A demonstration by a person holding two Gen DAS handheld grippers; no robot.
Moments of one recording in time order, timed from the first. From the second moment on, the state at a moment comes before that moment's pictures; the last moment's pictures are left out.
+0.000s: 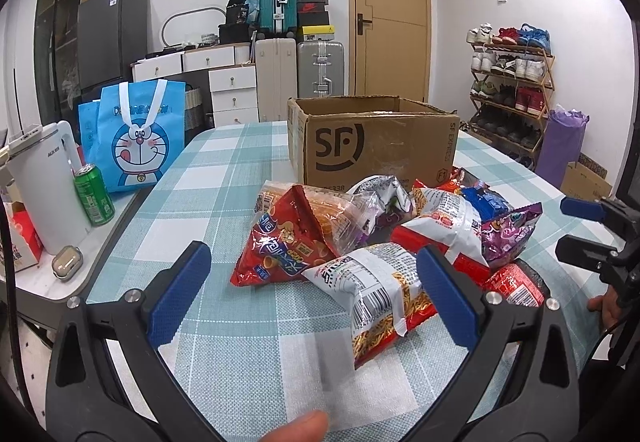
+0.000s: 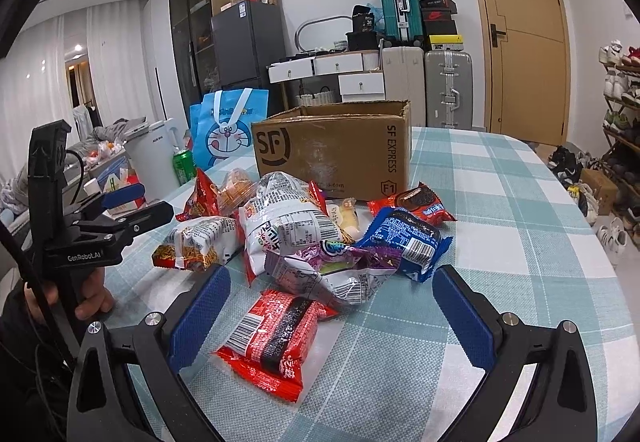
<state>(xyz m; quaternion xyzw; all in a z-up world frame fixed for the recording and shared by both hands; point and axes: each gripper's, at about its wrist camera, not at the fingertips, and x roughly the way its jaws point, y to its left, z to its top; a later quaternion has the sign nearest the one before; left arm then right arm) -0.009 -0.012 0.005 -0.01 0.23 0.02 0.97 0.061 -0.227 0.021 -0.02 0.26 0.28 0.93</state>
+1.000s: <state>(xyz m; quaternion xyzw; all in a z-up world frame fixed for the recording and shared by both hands) 0.033 -0.039 -0.010 0.00 0.30 0.00 0.95 0.056 -0.188 -0.009 -0.06 0.36 0.27 0.89</state>
